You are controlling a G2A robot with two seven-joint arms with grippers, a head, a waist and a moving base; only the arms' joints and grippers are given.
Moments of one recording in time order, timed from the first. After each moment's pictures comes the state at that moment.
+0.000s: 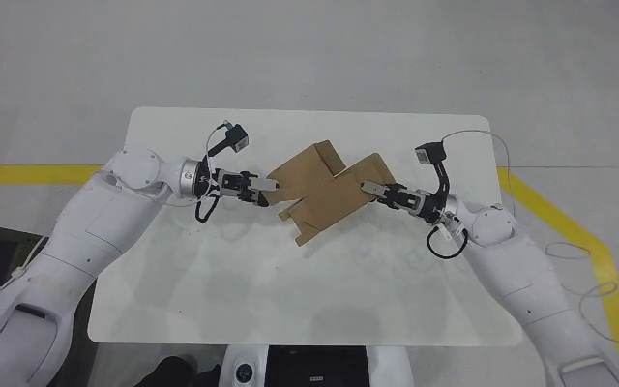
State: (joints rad) left arm 0.56 -0.87 -0.67 -1.18 -0.71 -0.36 -1.23; right arm -0.90 -1.02 0.96 -1.23 0.44 -0.76 0.83
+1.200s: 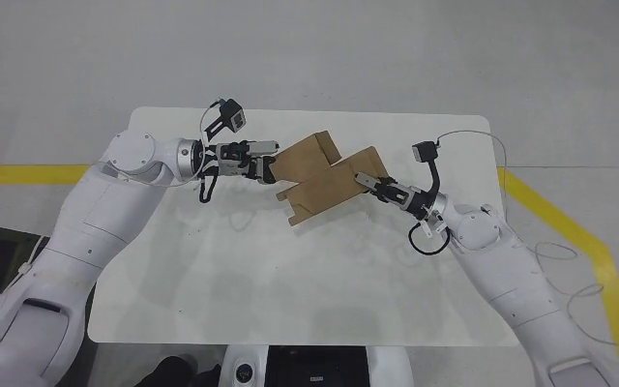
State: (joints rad) left arm 0.55 -0.93 -0.79 -1.16 -0.78 -0.21 -1.21; right arm -0.91 -1.06 0.98 -1.23 0.21 -0.71 0.63
